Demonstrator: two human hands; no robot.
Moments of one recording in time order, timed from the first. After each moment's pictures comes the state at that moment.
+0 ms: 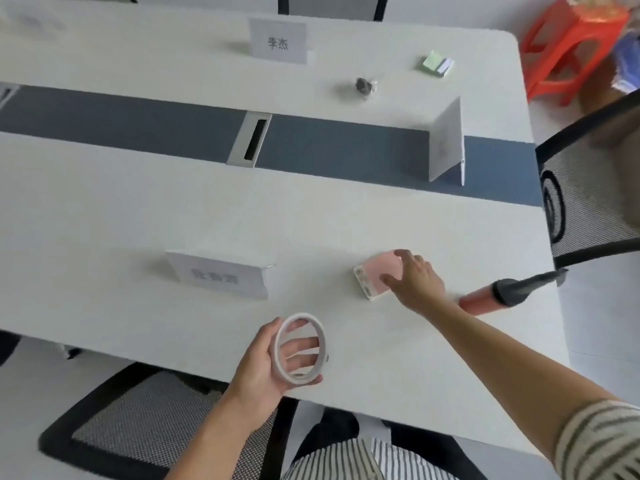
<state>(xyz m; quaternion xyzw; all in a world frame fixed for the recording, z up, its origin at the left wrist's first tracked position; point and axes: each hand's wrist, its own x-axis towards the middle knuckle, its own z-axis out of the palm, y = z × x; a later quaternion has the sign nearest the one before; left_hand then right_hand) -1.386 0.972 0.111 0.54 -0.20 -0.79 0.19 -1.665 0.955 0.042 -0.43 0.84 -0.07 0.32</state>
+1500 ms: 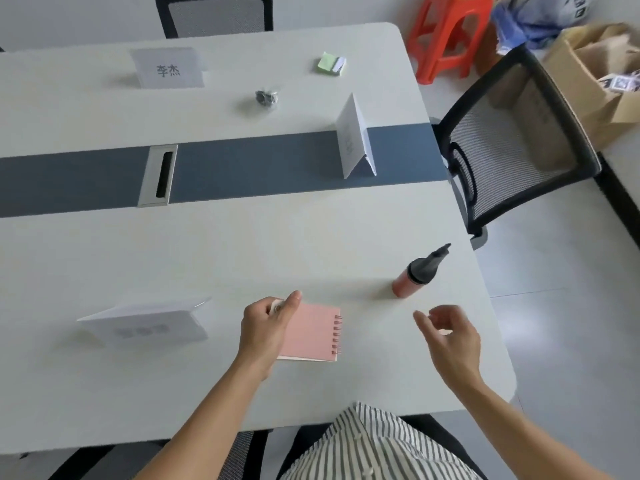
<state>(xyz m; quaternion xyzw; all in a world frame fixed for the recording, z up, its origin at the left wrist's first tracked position) -1.508 0.937 0.091 0.59 -0.56 -0.57 0.14 -1.708 1.123 0.056 -0.11 0.89 -0.38 0.23</state>
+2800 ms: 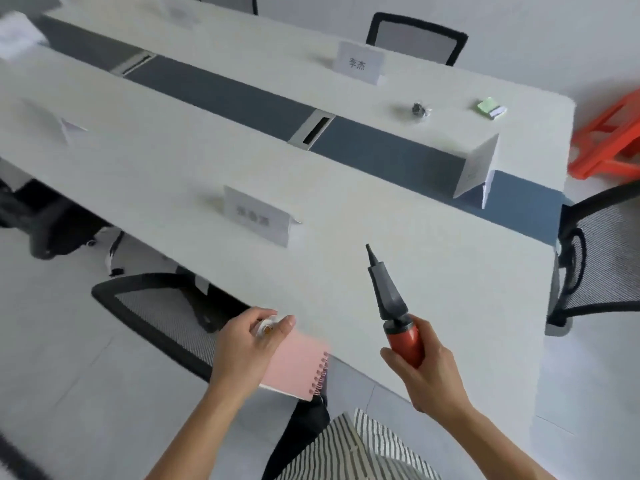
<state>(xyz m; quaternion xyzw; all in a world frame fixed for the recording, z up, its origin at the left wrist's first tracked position) -1.374 1.124 0.139 0.70 -0.48 -0.43 0.30 -1.640 1.165 0.116 -0.48 0.71 -0.27 0.44</state>
